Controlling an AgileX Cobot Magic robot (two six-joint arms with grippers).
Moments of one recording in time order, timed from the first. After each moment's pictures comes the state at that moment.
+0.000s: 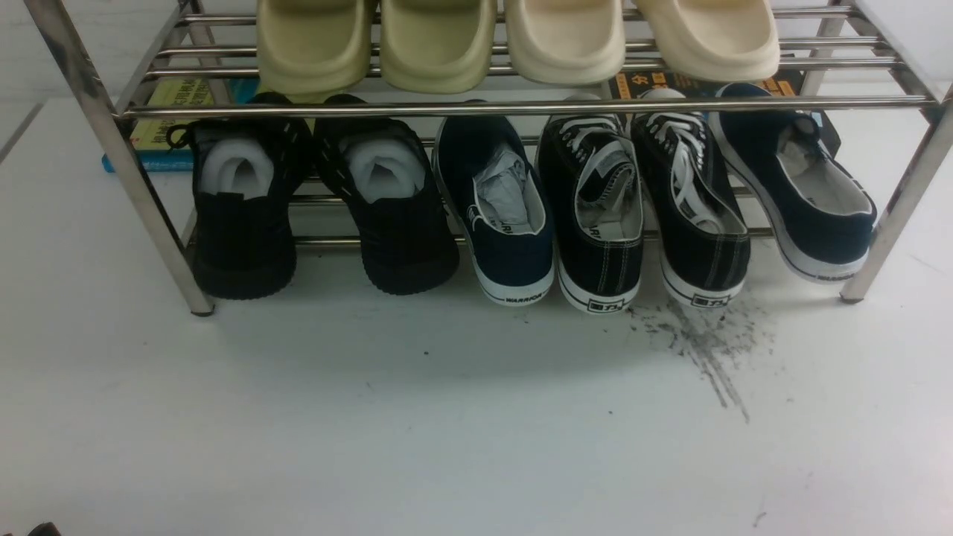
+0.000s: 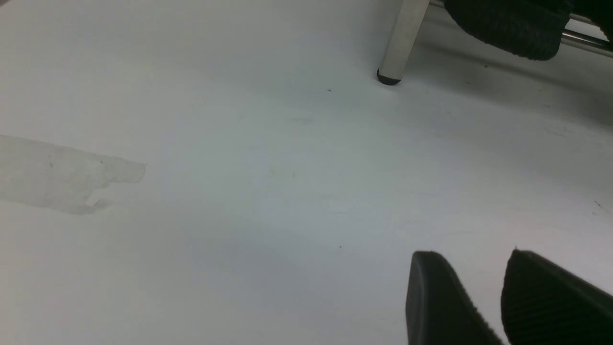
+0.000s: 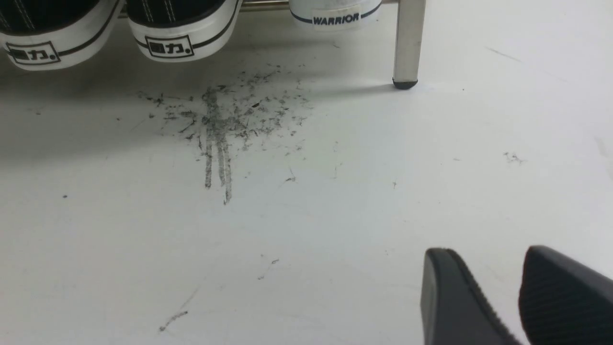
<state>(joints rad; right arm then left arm) 0.03 -0.01 0.01 0.03 0.40 0.09 -0.01 -0.01 0.01 0.13 0.40 -0.34</state>
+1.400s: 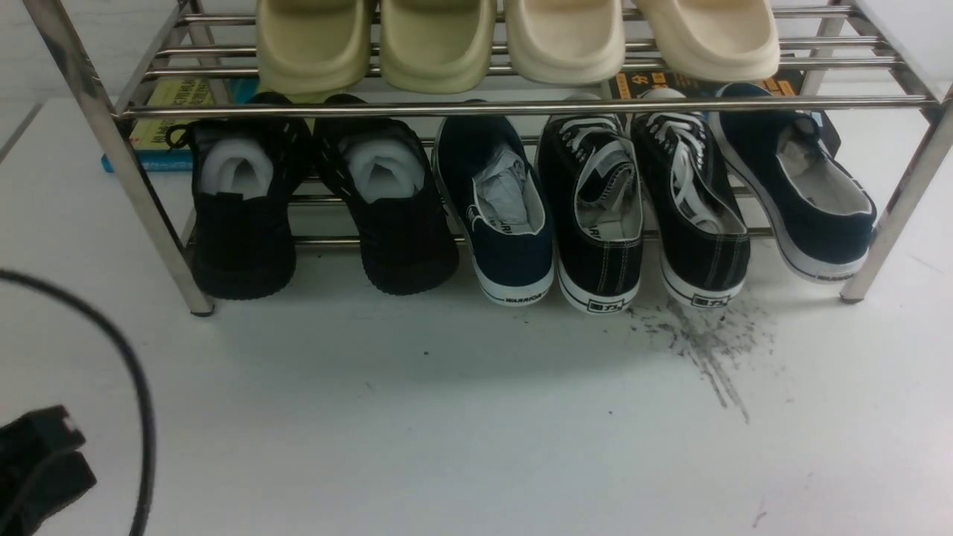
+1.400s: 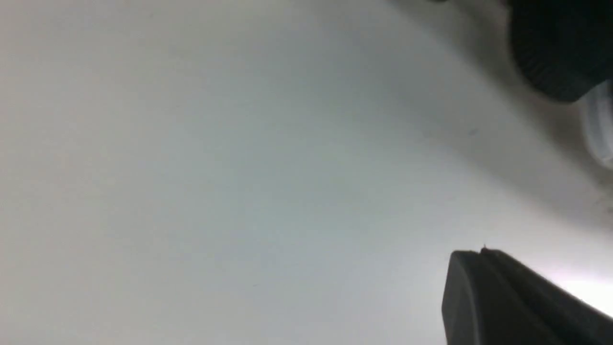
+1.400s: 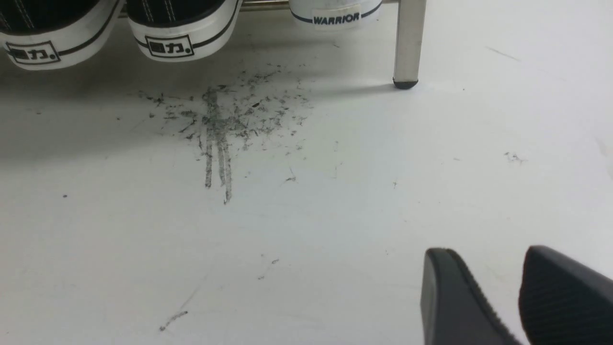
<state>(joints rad) 0.03 -0.01 0.01 0.03 0.40 0.09 -0.01 0.65 -0.63 -0.18 0.89 -0.44</state>
